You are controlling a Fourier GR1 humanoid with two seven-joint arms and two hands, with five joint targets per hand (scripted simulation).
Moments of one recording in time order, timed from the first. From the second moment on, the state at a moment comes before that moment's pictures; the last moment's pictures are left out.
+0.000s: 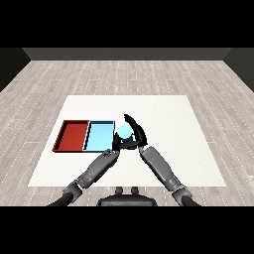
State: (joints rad) left arm -0.58 0.00 -0.60 -0.95 0.42 0.65 -0.35; right arm -0.51 0.00 0.42 -1.26 -0.16 -0.34 -0.23
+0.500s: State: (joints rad) left arm -0.53 0.01 -0.53 -0.94 0.40 0.63 -0.38; right arm -0.43 -0.04 0.28 -1.46 -0.27 -0.28 -0.19
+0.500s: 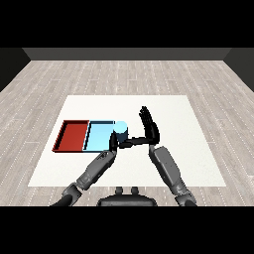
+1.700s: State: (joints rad) left arm -0.78 0.23 -0.25 -0.47 0.33 0.51 -0.24; right arm -0.22 -0.16 -0.01 -1.61 -0.43 -0.15 -0.27
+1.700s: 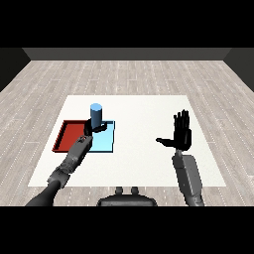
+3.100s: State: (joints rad) left arm -0.82 0.16 -0.23 -0.06 0.23 0.62 -0.19; right arm -0.27 -0.13 -0.05 -1.48 -0.46 -0.06 -0.33
